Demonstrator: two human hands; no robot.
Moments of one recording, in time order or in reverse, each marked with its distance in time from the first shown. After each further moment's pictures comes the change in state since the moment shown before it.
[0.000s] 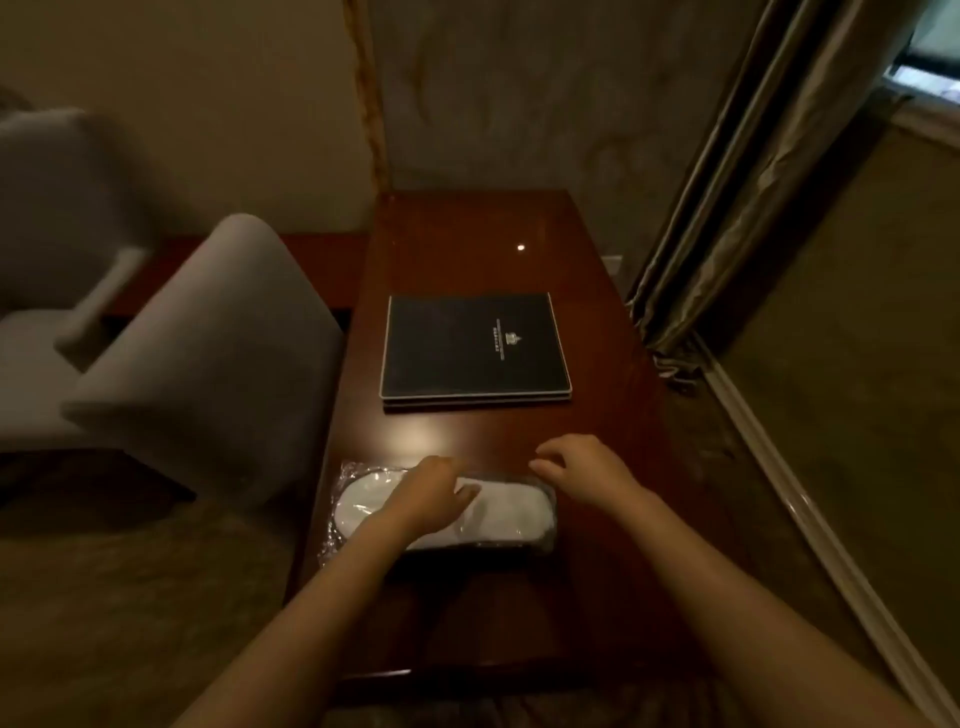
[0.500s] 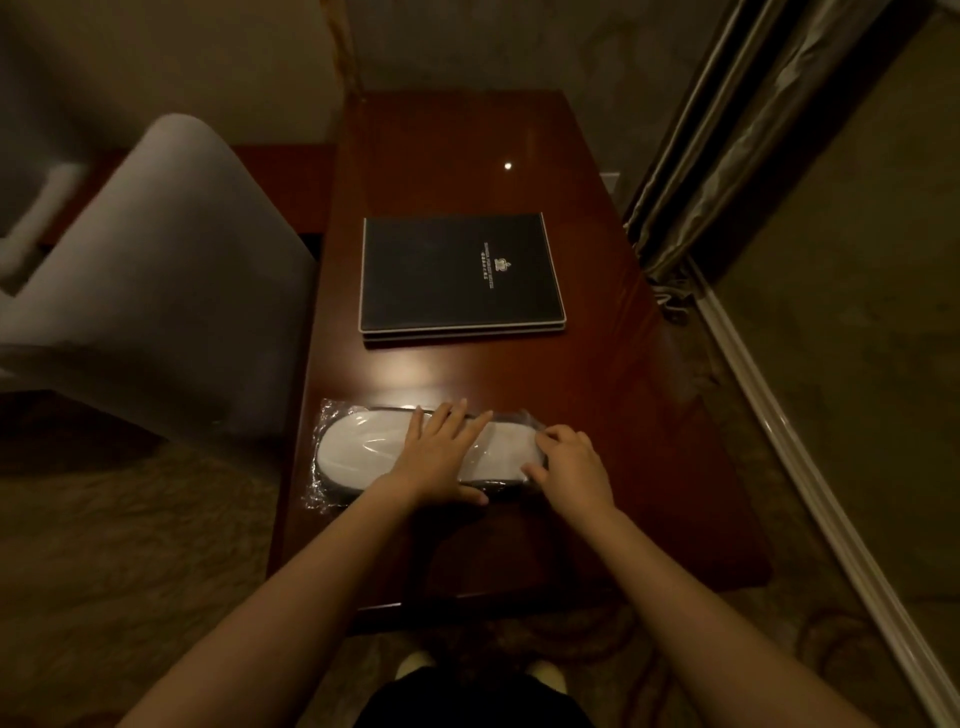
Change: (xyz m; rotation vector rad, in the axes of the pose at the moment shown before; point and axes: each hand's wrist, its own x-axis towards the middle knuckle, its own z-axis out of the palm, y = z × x) left_hand 0.014 -0.023 0.055 0.355 -0.188 0.111; right_hand -0.036 0.015 0.080 -0.023 0.118 0.125
